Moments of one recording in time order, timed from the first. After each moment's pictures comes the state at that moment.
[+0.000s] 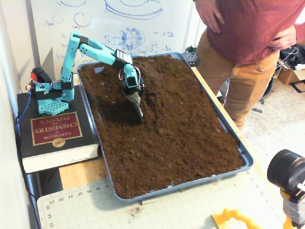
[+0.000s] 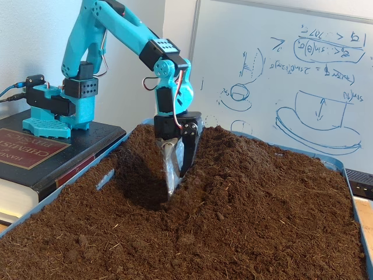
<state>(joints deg) 12.2 73.7 104.4 39.4 -21.3</state>
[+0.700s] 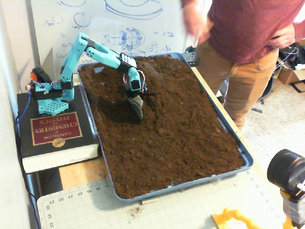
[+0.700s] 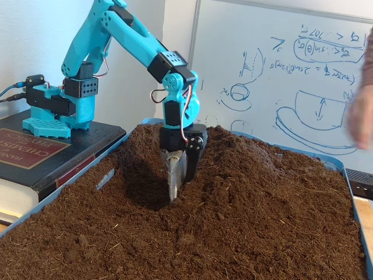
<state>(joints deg) 12.0 61.7 94.2 39.7 -21.4</state>
